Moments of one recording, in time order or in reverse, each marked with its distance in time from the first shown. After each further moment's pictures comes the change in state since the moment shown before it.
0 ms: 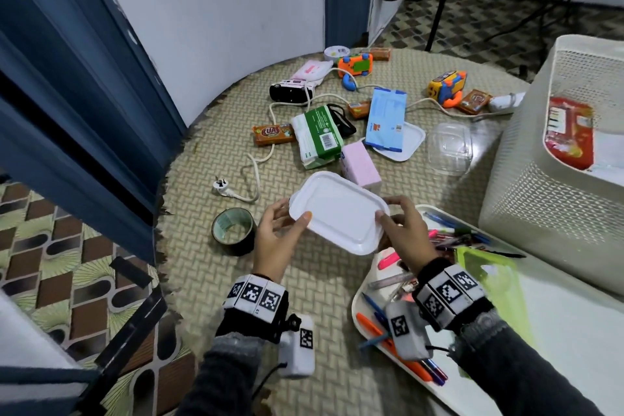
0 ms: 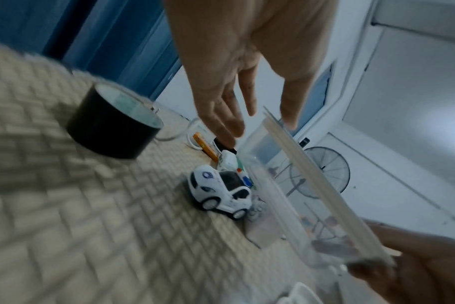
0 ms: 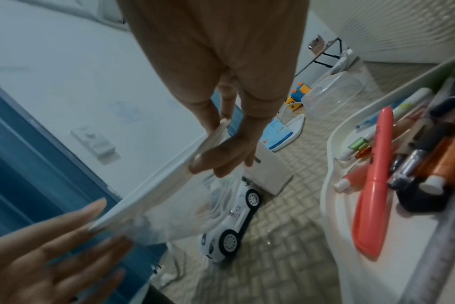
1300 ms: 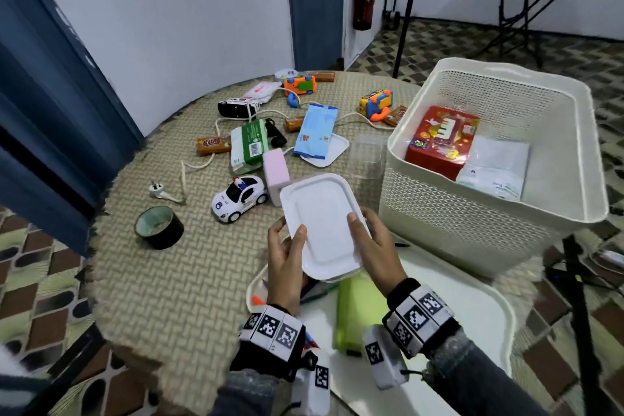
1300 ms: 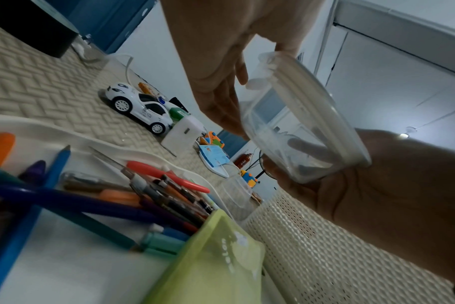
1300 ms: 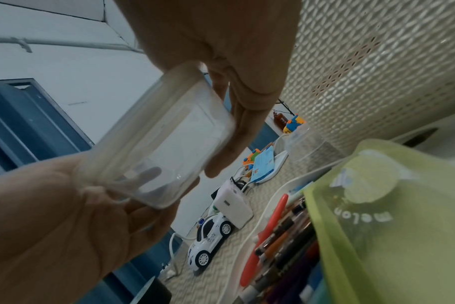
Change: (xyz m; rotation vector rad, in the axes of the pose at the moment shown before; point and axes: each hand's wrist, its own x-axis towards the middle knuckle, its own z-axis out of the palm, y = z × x) left_hand -0.143 0.007 0.197 -0.218 0.022 -0.007; right_hand -0.056 0.023 -0.157 0.260 -0.094 -0.191
